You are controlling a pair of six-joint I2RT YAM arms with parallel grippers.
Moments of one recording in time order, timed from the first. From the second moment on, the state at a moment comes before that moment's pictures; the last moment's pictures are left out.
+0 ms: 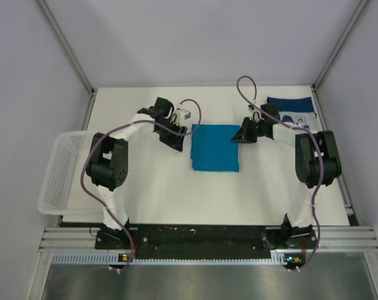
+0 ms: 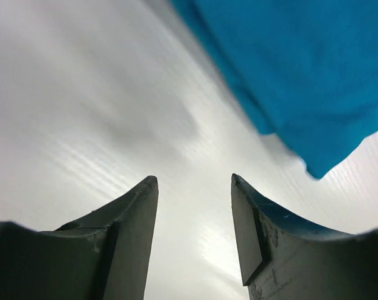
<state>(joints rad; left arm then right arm) -0.37 1.97 1.46 -0.67 0.40 0.20 0.15 1.89 1.11 -0.11 -0.65 0.46</state>
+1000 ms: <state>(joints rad) -0.29 1.85 1.46 -0.71 0.26 0.30 0.11 2.11 2.04 -0.92 0.23 -0.36</state>
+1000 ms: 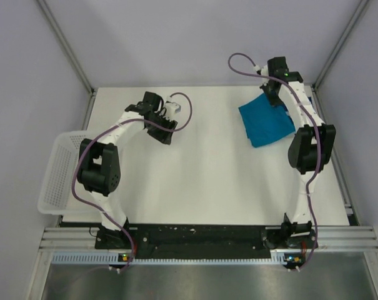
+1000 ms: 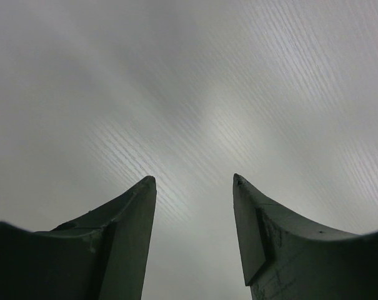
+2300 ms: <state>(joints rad) -0.29 1.85 1.46 -0.71 0.23 0.32 -0.03 2.12 2.19 -0.94 0.28 -0.54</state>
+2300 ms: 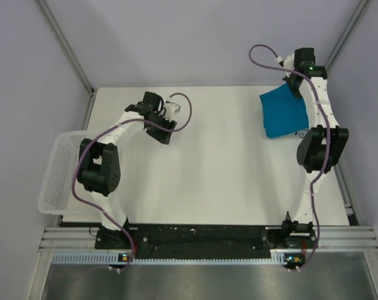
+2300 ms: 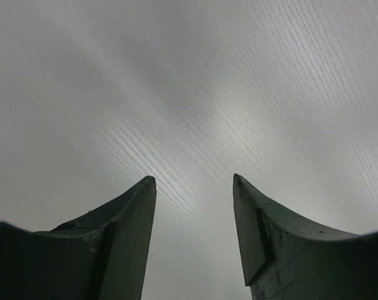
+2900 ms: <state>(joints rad) -0.29 1.85 1.46 -0.71 0.21 0.32 -0.10 2.28 2.20 -0.84 0.26 -0.62</state>
